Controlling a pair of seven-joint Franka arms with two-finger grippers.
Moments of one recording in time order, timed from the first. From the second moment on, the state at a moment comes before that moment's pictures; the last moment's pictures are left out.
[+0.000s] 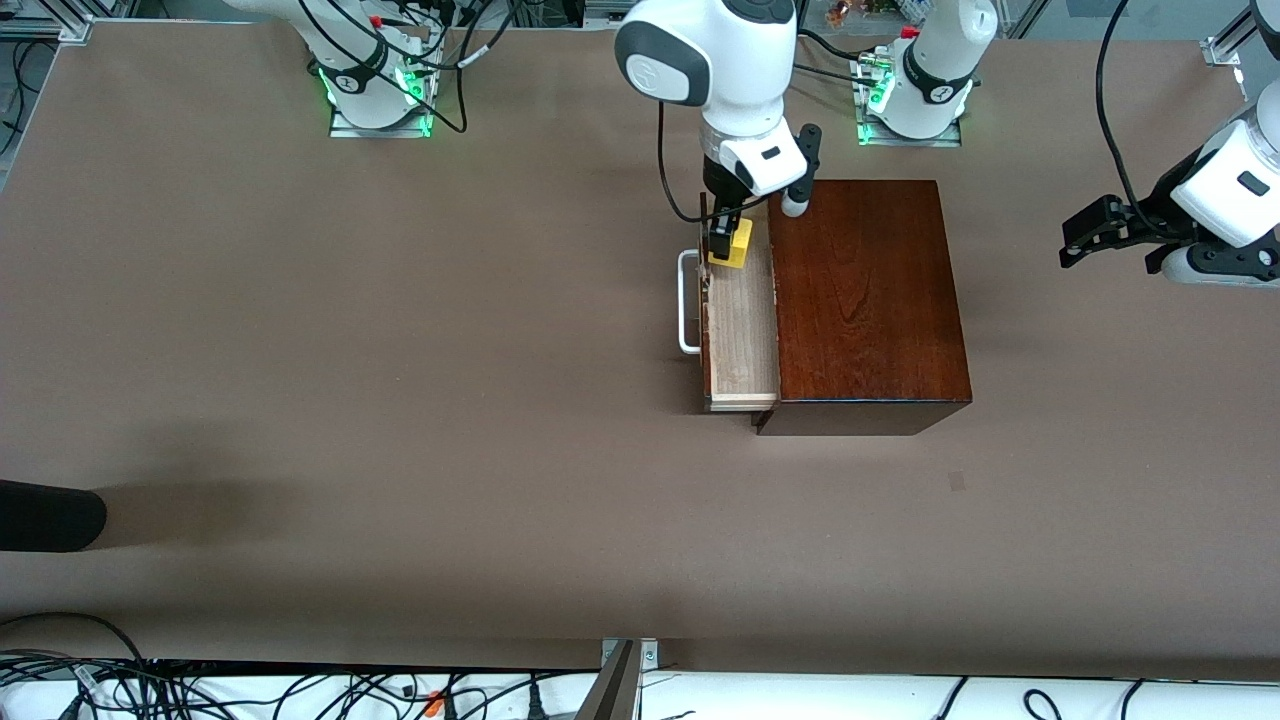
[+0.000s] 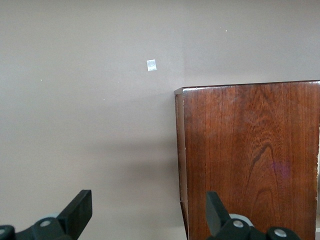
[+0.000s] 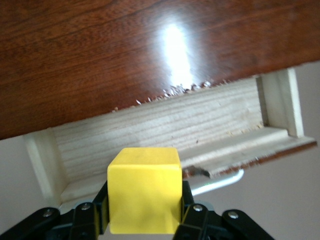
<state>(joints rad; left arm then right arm) -0.06 -0.02 0.04 -1.69 -0.02 1.64 0.01 0.85 0.74 0.28 -1.11 -0.36 1.92 -0.19</state>
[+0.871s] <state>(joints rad) -0.07 -0.02 0.04 -1.68 -0.02 1.64 0.01 0.86 0.81 0.26 -1.10 -0.39 2.02 -0.33</state>
